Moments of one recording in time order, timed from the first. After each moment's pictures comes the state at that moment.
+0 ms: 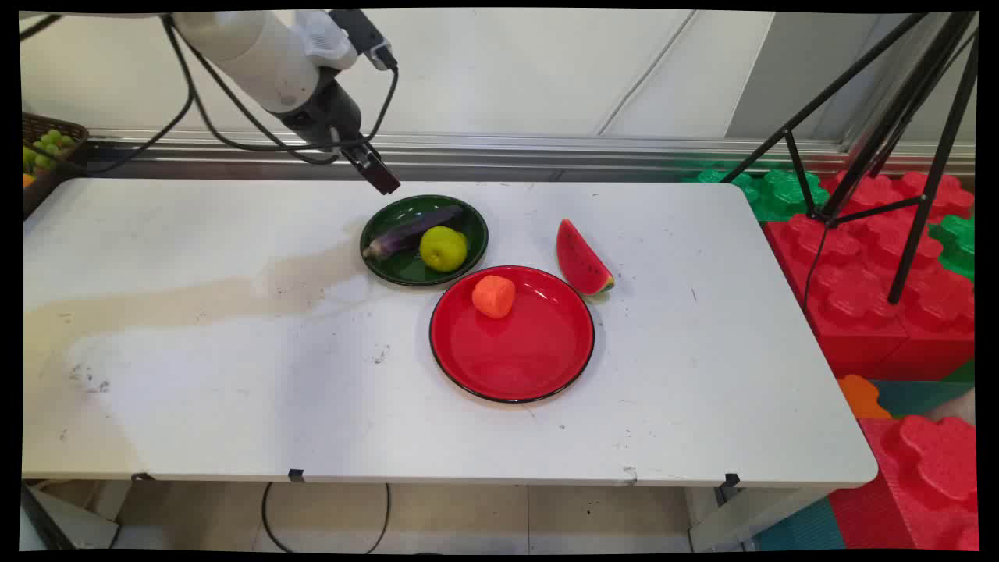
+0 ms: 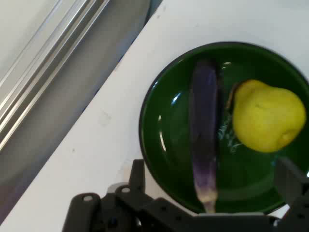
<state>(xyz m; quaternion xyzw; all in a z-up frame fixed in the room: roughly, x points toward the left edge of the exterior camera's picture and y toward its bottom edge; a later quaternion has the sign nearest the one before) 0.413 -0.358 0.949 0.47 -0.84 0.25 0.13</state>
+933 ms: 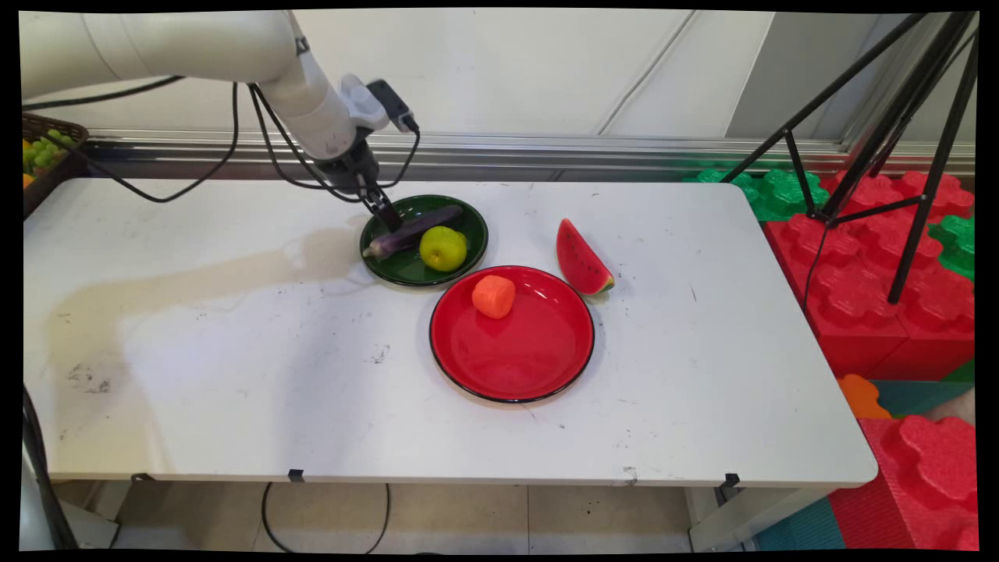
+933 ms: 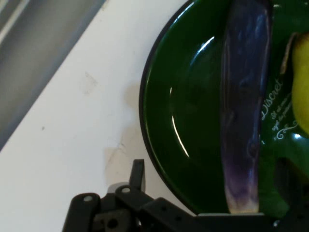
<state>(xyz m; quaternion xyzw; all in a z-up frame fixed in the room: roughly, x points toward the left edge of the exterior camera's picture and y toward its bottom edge) 0.436 -0.426 0.852 0.49 -0.85 0.19 0.08</state>
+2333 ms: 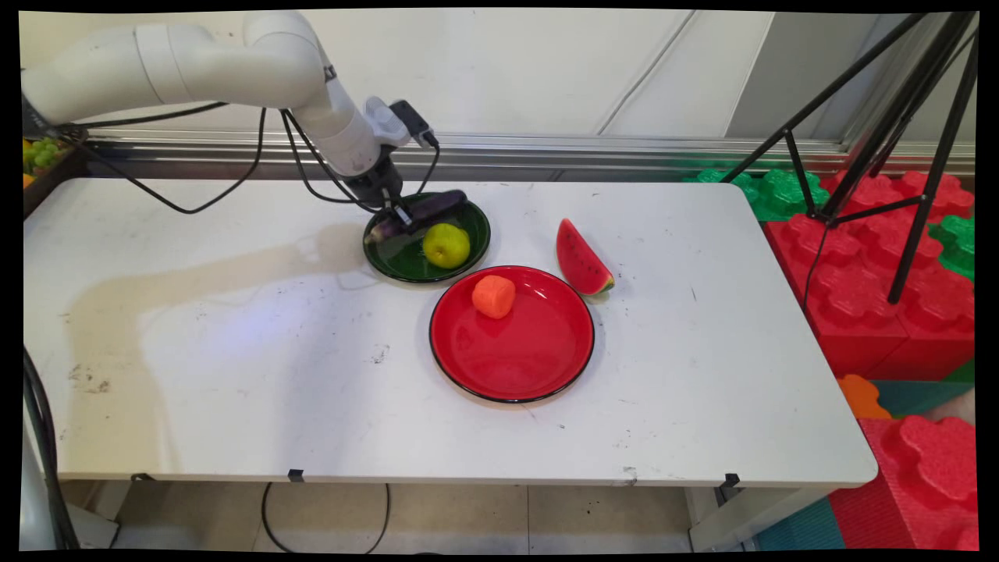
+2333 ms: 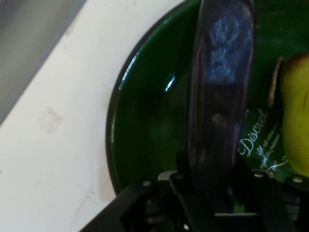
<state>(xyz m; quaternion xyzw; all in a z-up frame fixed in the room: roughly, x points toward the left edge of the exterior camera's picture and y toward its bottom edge) 0.429 -0.452 0.815 0.49 -0.85 0.18 0.11</state>
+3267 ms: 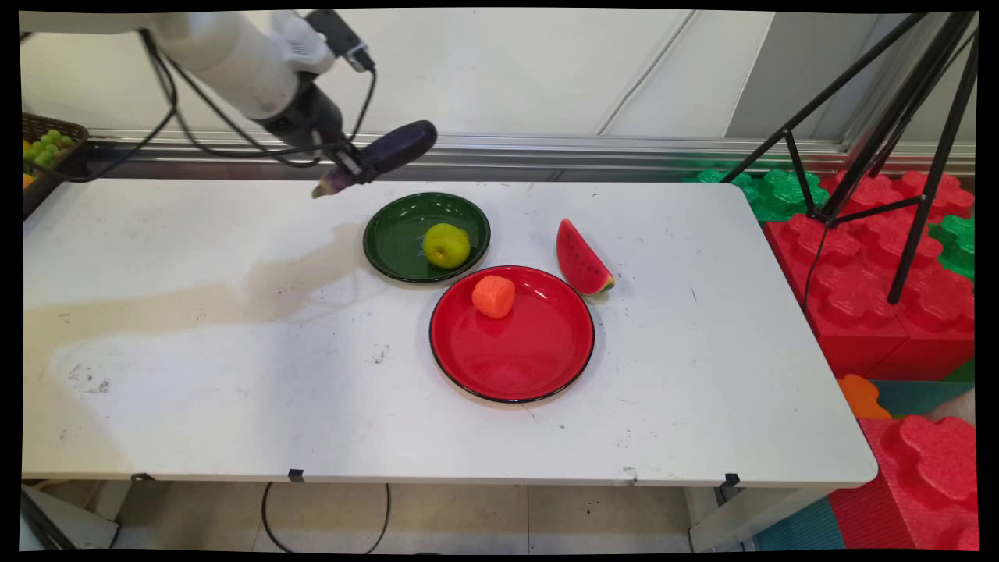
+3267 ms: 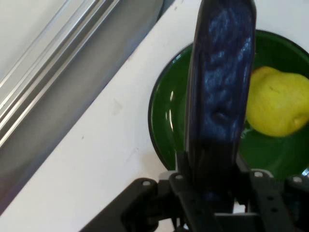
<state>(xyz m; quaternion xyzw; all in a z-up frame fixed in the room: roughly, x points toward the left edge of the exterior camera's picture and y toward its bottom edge) 0.431 -0.339 0.946 0.48 -0.82 0.26 0.15</state>
